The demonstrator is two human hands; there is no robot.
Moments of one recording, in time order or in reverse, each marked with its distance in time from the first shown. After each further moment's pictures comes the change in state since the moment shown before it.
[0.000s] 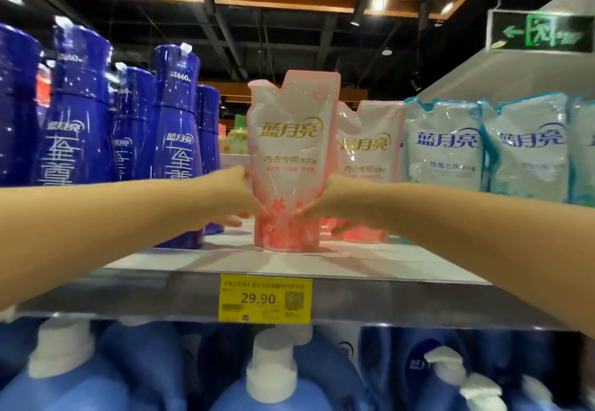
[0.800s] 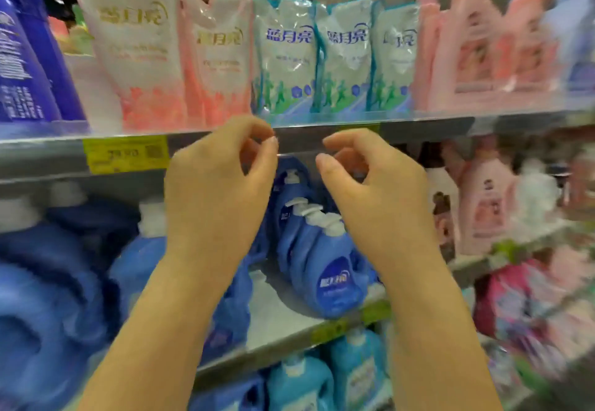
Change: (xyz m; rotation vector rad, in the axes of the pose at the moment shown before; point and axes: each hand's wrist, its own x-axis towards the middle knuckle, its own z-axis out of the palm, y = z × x) left_hand -0.226 0.020 0.136 -0.106 0.478 0.752; right_hand -0.289 0.085 0.051 -0.050 0.999 -0.149
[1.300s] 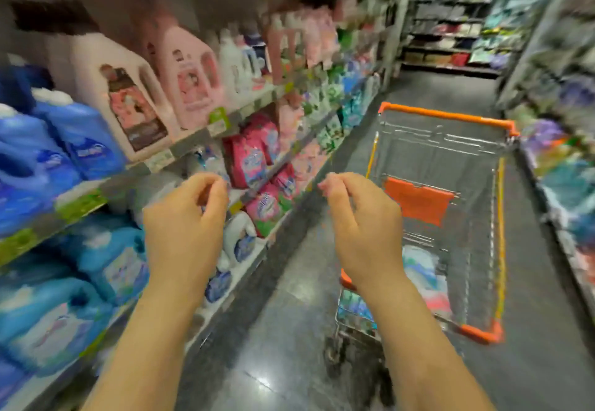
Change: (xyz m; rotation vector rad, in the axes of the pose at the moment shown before) left_hand -0.264 0.280 0.109 -0.493 -0.638 -0.122; right_hand -0.259 0.100 -0.364 -0.594 0.296 0.398
